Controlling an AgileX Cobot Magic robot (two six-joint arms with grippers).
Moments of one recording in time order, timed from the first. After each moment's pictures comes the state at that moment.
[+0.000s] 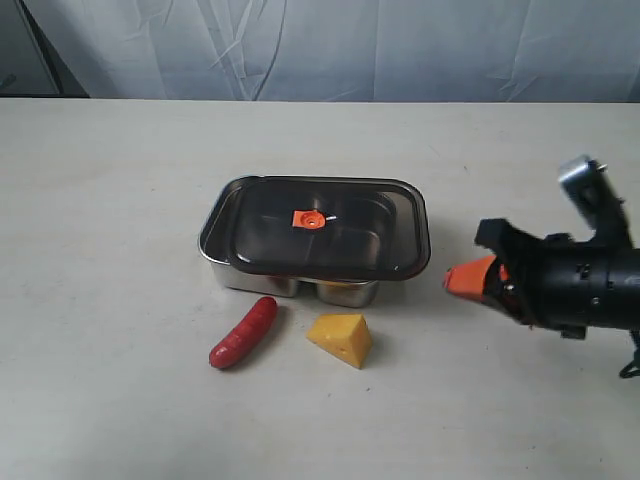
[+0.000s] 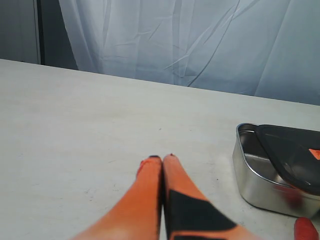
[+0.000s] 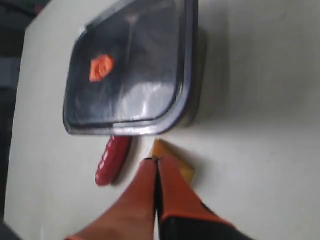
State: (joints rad) left arm 0.07 0.00 0.00 -0.18 0.24 -0.04; right arm 0.06 1.42 -0.38 1.74 0.71 -1.22
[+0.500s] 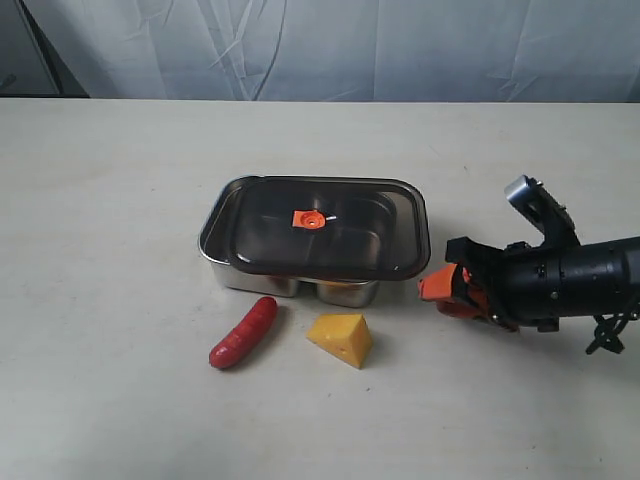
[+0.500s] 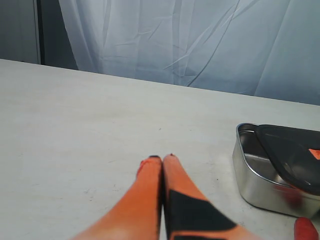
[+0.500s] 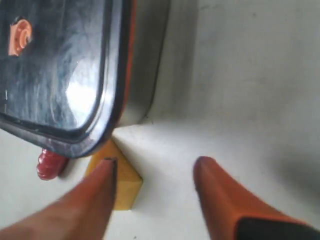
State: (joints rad) left arm 0.07 0.00 0.00 -0.18 0.24 -0.04; right arm 0.06 1.76 -0.52 1.70 0.74 -1.36
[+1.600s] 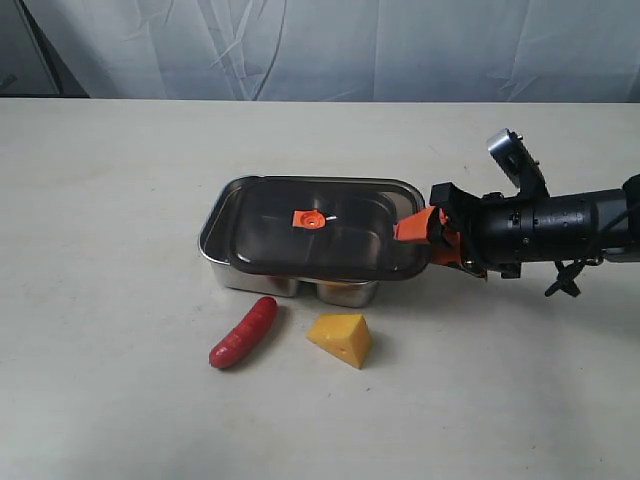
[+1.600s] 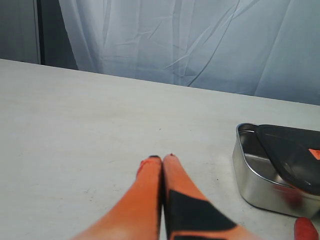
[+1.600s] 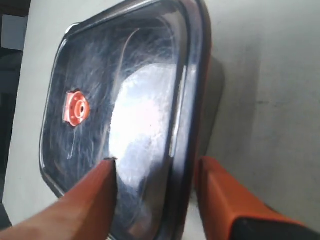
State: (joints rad) left arm 0.07 0.00 0.00 -0.18 0.24 -0.04; right arm 0.06 1.89 -0.73 1.74 0.85 -1.37
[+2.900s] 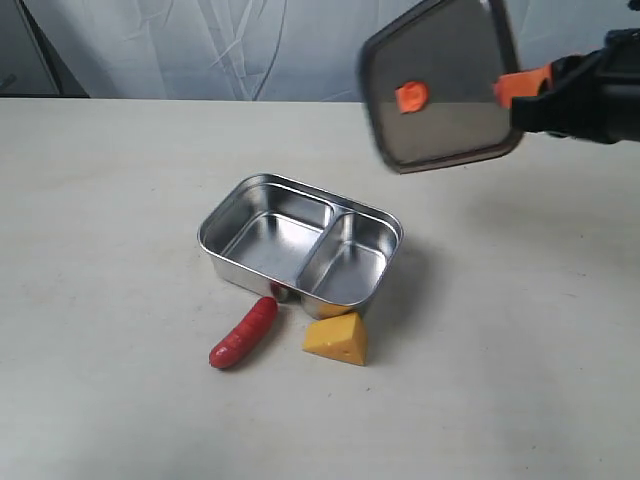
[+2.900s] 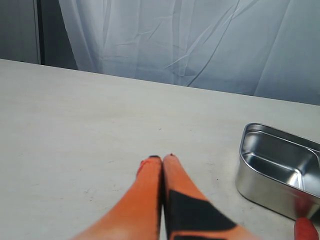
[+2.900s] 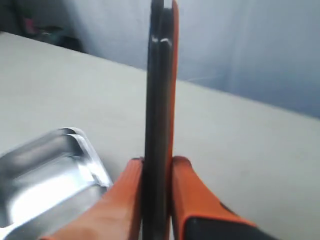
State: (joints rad) left arm 0.07 0.00 0.00 -0.18 0.24 -0.04; right arm 0.06 1.19 -0.73 1.43 0.45 -1.53
